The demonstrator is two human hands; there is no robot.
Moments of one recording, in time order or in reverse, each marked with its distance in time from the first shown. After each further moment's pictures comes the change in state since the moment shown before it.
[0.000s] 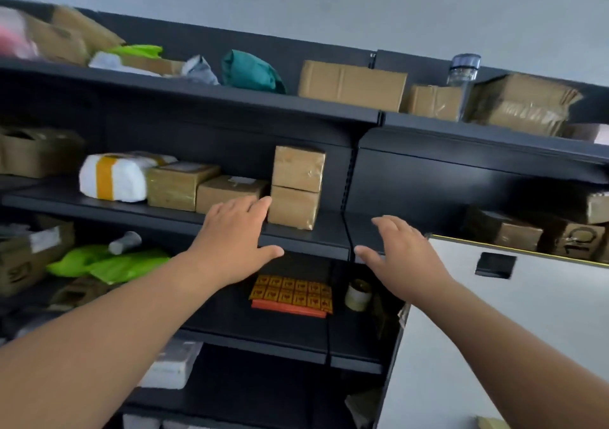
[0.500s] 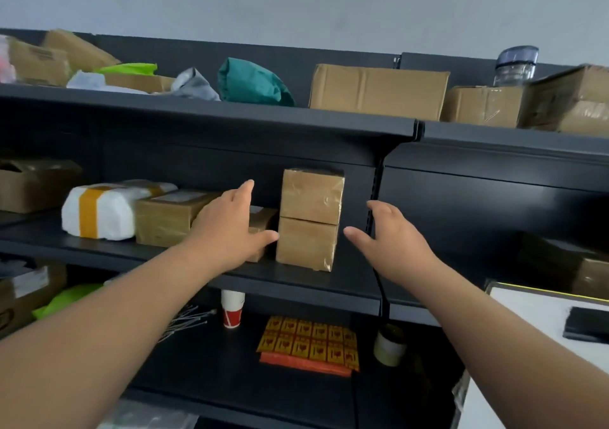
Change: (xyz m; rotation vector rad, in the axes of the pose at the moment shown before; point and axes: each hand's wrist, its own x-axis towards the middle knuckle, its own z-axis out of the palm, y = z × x) left_hand 0.121 -0.059 0.032 -0.160 0.038 -0.207; right_hand 0.151 -0.015 0.045 0.284 0.010 -0.014
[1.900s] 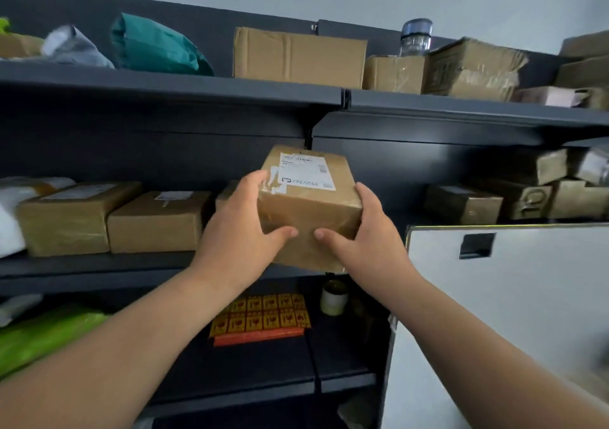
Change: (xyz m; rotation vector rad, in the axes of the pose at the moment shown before) left_hand -0.034 0.062 0.026 -0.592 0.023 0.245; right_hand -0.078 -0.013 -0.005 0.378 0.258 0.214
